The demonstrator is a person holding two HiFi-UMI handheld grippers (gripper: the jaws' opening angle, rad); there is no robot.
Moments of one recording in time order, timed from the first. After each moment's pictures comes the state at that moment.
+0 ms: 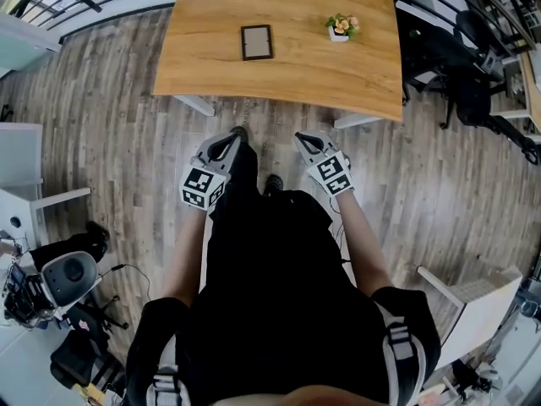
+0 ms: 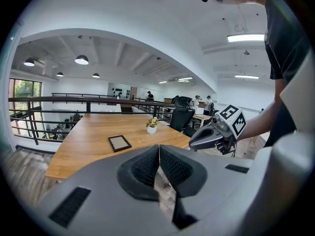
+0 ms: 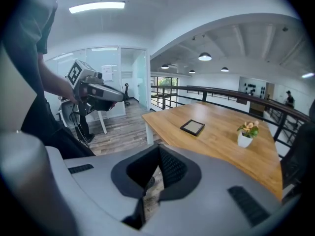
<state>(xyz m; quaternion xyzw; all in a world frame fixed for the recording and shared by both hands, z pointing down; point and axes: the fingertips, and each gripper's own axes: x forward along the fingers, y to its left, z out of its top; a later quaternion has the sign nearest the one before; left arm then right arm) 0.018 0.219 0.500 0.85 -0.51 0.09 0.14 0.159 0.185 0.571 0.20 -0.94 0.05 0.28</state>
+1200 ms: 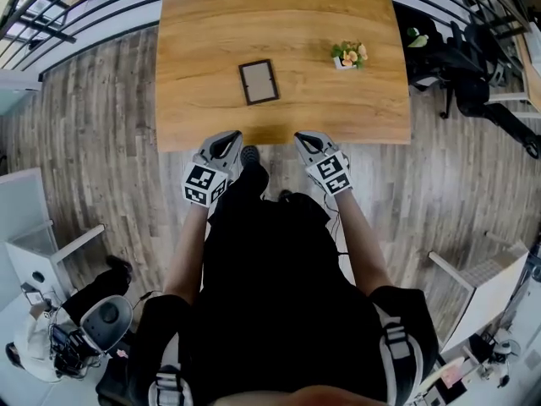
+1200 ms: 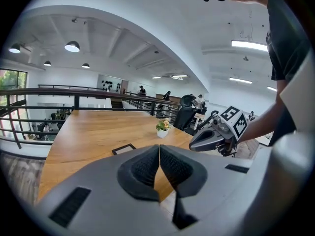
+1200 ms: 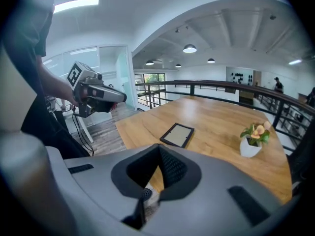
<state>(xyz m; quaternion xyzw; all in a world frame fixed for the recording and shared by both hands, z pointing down) -0.061 0.032 0.514 0.87 -0.44 0.10 0.17 0.081 0.026 0.585 0.26 -0.91 0.10 0.29</state>
